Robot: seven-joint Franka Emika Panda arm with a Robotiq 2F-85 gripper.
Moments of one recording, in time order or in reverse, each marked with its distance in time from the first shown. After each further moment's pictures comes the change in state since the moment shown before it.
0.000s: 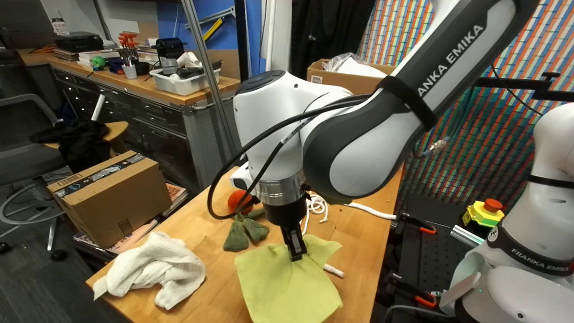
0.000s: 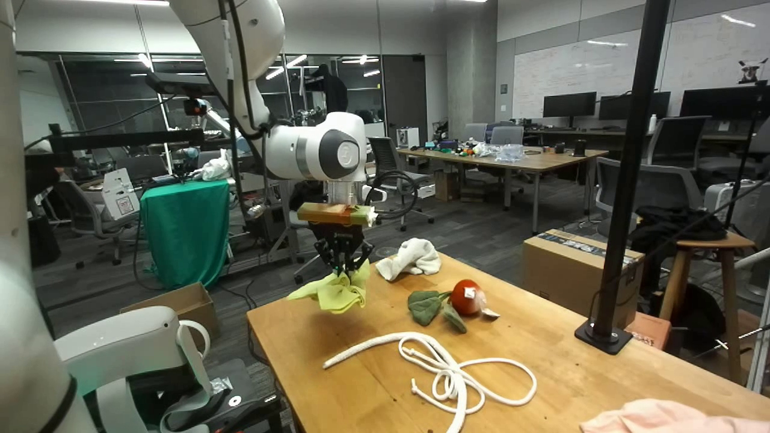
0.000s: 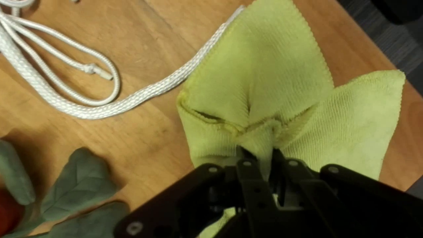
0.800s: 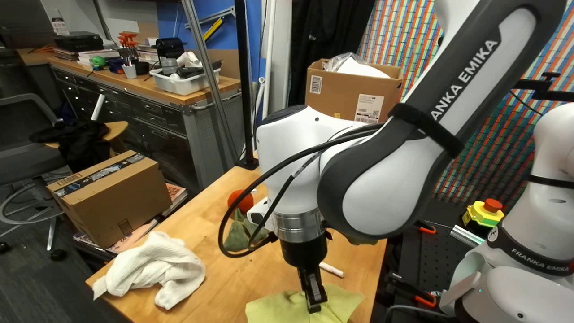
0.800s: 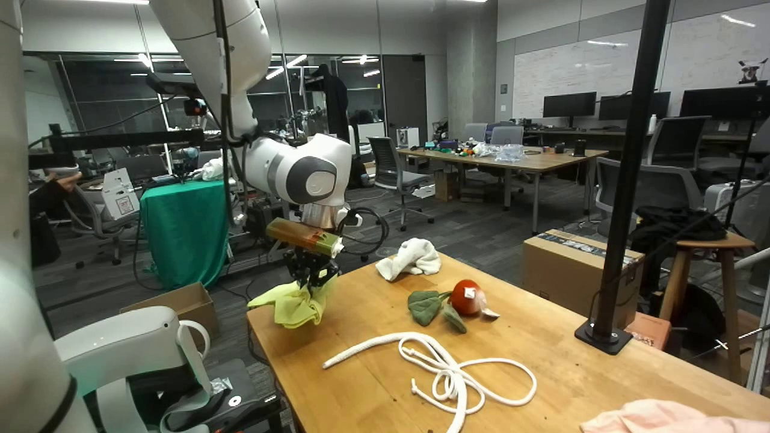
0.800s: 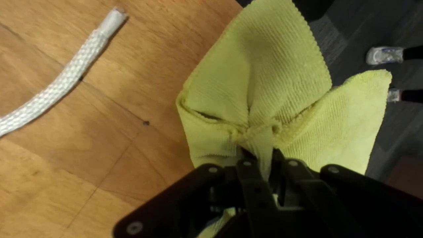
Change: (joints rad) arm 0.000 0.021 0.091 -0.105 0.305 0.121 -0.089
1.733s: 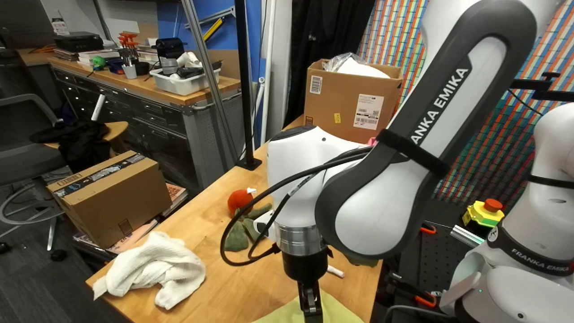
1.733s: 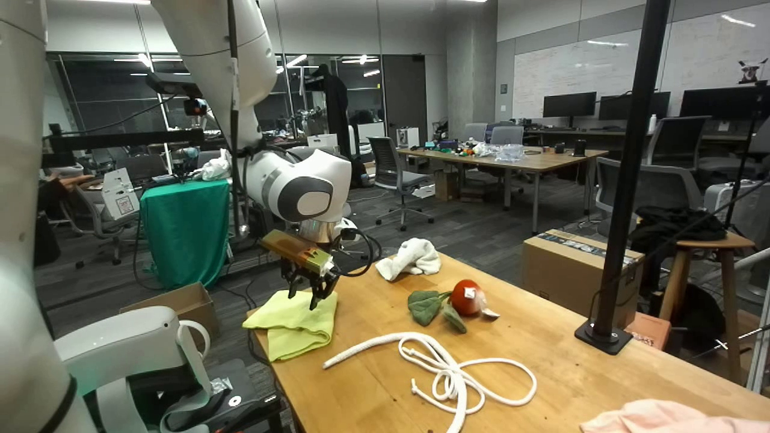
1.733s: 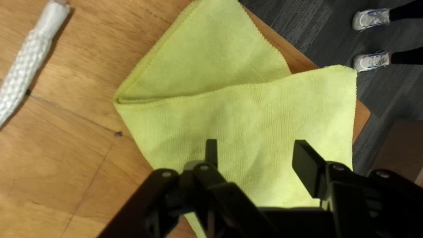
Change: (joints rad) arm -0.003 0.057 0.022 -0.026 0.119 0.121 0.011
